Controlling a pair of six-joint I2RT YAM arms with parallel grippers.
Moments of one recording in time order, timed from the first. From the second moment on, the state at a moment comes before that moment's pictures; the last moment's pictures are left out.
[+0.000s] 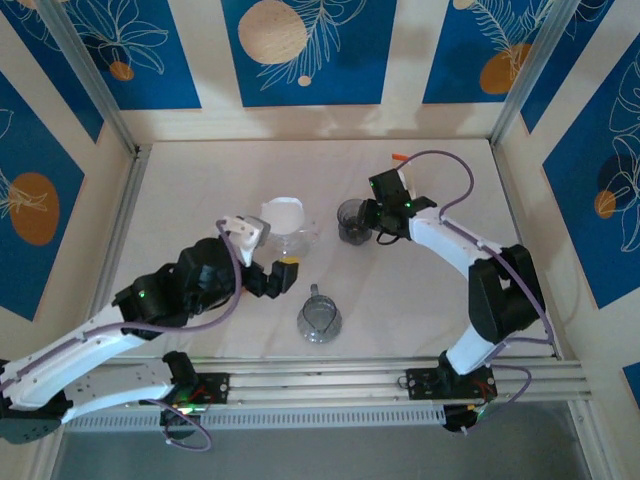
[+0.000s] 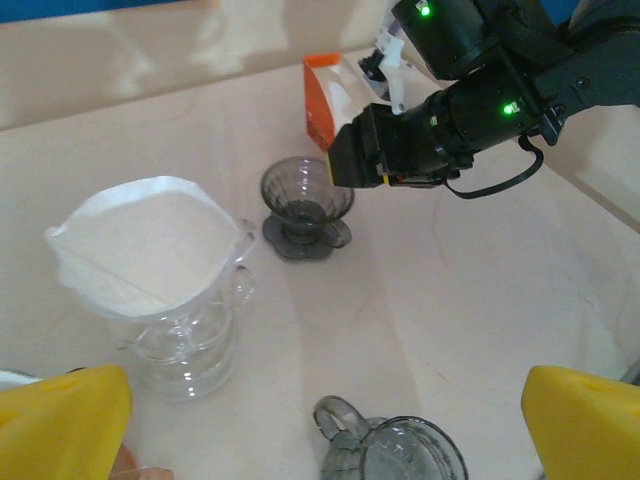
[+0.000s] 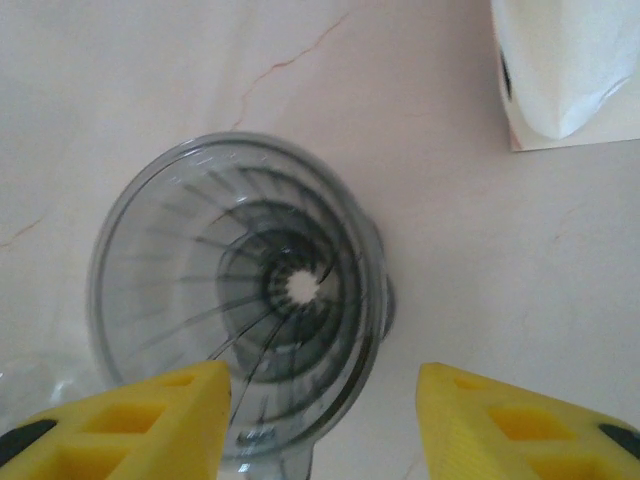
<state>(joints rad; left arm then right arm) -1.03 0.83 1.00 -0.59 -0.30 -0.30 0.42 1.63 1.16 -0.49 0.11 0.65</state>
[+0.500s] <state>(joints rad) -1.03 0.65 0.85 -0.53 -0.40 -0.27 0.39 1.81 1.26 -0.55 0.11 0.64</state>
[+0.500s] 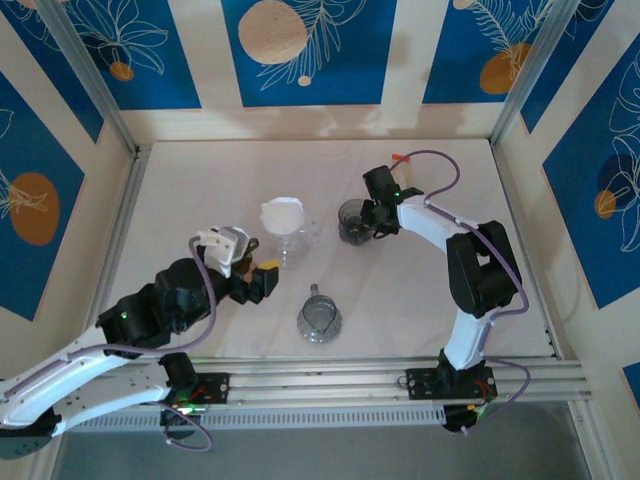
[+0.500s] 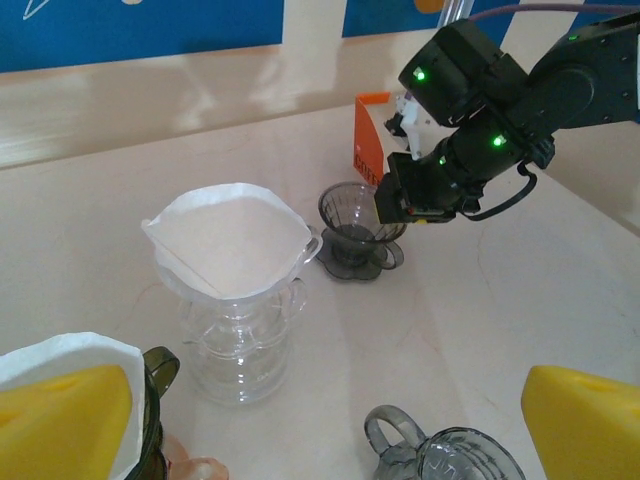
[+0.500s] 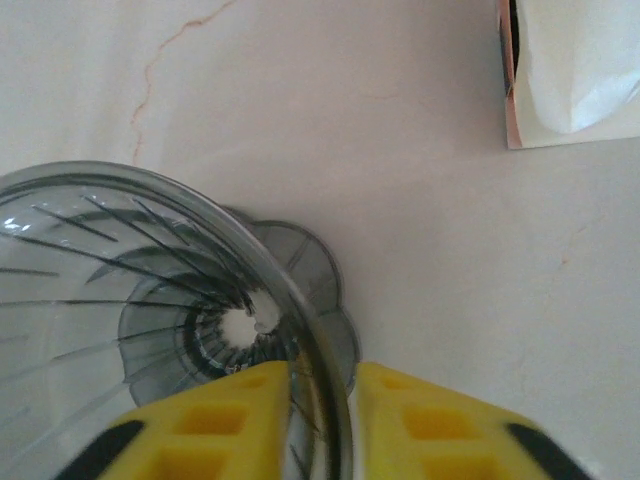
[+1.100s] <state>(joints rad) -1.03 0.61 0.82 -0.52 -0.41 -0.25 0.39 1.38 1.03 -0.65 0.04 0.62</state>
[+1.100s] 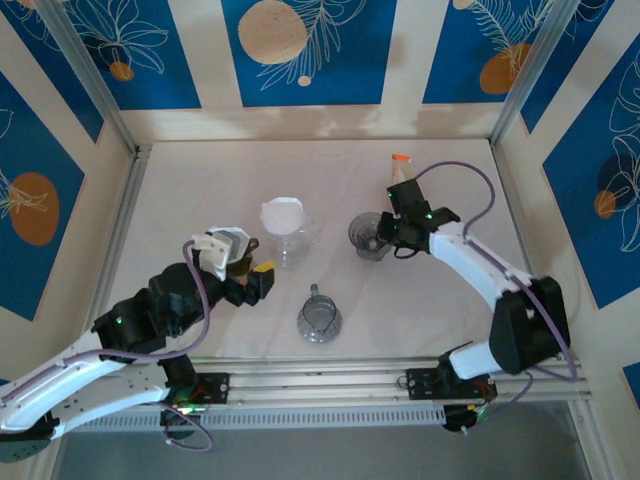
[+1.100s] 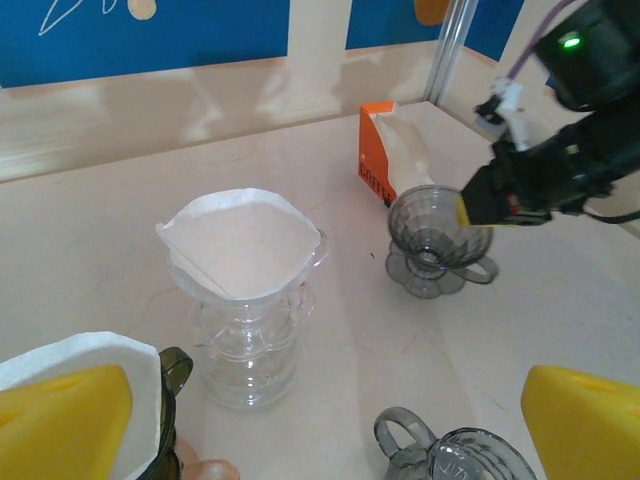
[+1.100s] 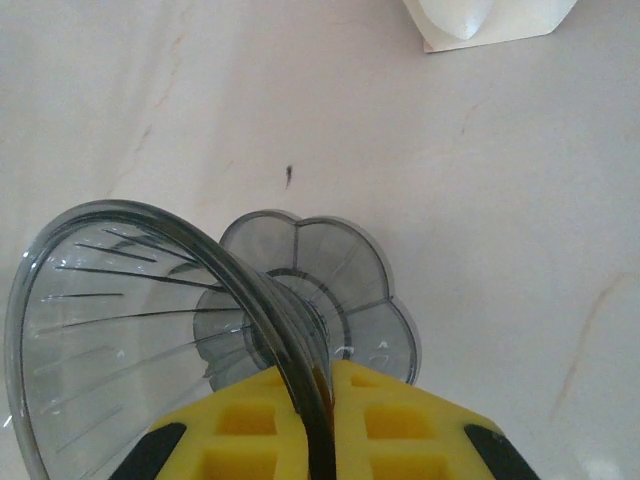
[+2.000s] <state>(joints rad) -1.03 0.58 0.81 -0.51 -0.46 -0.25 0.83 1.27 1.10 -0.91 -0.27 0.53</state>
